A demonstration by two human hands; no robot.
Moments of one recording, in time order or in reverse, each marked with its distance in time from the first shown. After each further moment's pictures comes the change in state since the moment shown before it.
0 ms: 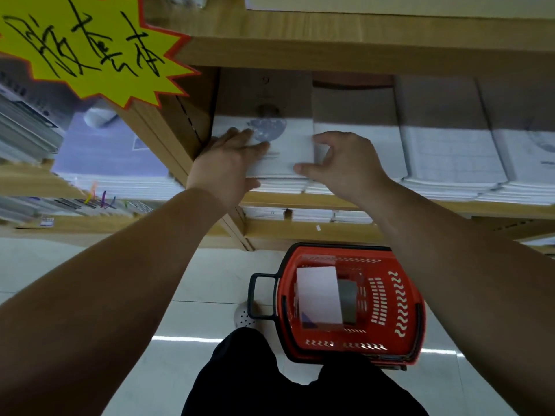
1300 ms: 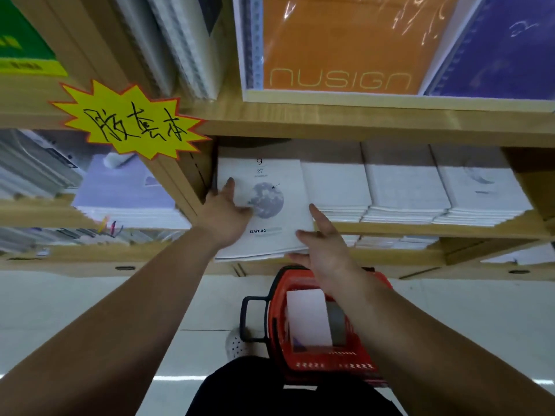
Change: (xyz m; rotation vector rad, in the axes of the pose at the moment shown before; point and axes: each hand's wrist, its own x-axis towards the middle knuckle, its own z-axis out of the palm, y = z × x) left_hand -0.031 0.024 -0.027 -0.619 -0.154 -0.469; right_hand -0.091 -0.024 0.028 1.184 -0.016 0.625
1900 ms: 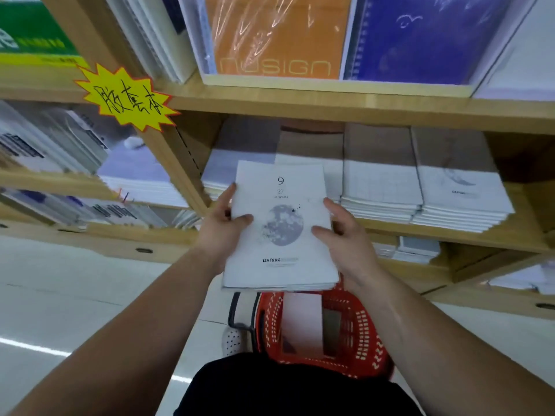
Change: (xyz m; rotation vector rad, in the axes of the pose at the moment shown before) left_hand -0.114 0.046 0.082 -0.937 0.192 -0.071; right_hand -0.032 -0.010 -0.141 -0.259 -0.159 -0.296
